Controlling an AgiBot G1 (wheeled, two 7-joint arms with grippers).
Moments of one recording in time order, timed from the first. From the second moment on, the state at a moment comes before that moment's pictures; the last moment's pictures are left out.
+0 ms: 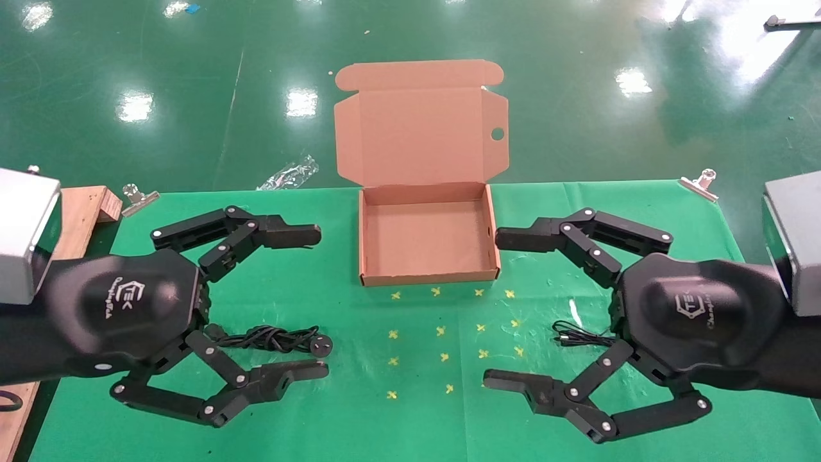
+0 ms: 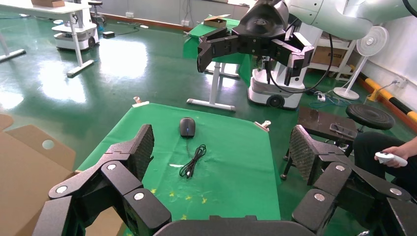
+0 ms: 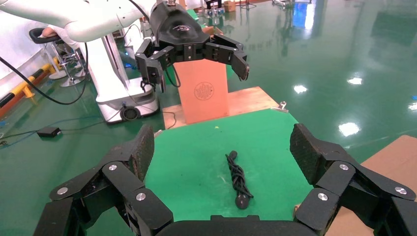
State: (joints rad) left arm -1.08 0.61 0.28 -1.28 0.74 1.49 -0.19; right arm 1.08 -0.61 -0.28 1.28 -0.73 -1.49 0.19
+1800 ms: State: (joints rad) left arm -1.24 0.75 0.61 -1.34 1.77 1.32 -0.30; right arm 0.86 -0.56 -0.28 1.24 -0.81 -1.37 0.09
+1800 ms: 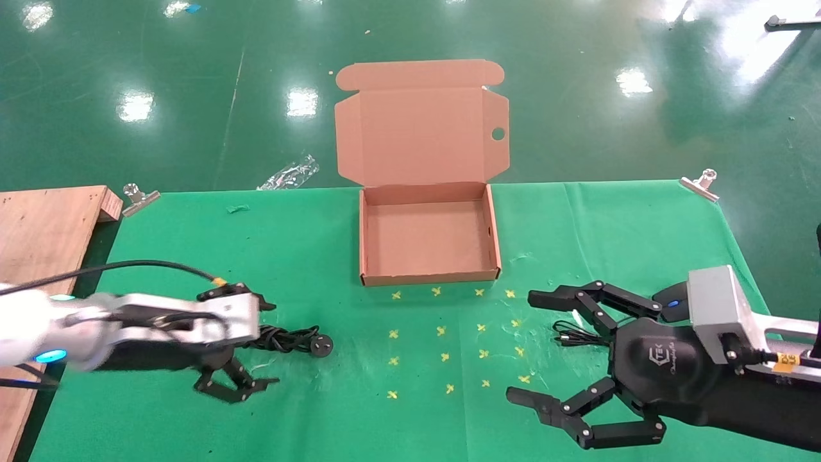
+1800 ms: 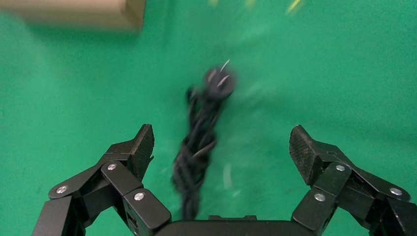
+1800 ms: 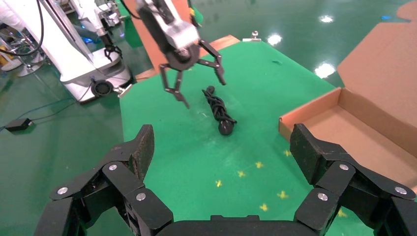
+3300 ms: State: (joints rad) left arm -1.26 0.92 0.73 -1.27 2.12 1.22 -0.49; right arm 1.28 -0.79 -0.59 0.80 -1.74 -1.20 0.11
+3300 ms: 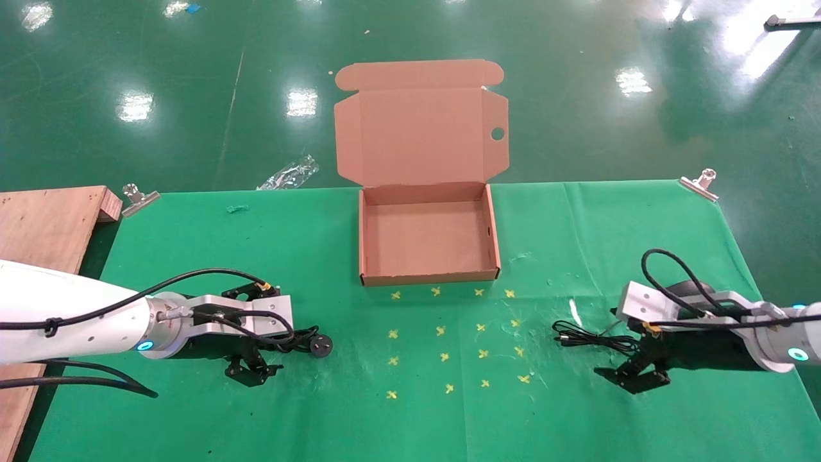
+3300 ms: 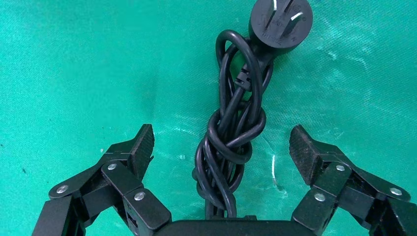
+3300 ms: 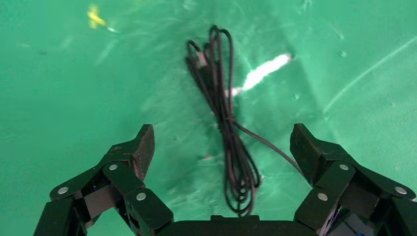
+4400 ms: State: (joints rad) left arm -1.26 0.92 0.73 -1.27 2.12 1.22 -0.49; right arm 1.30 -0.81 -0.60 0.75 -1.75 -1.19 0.09
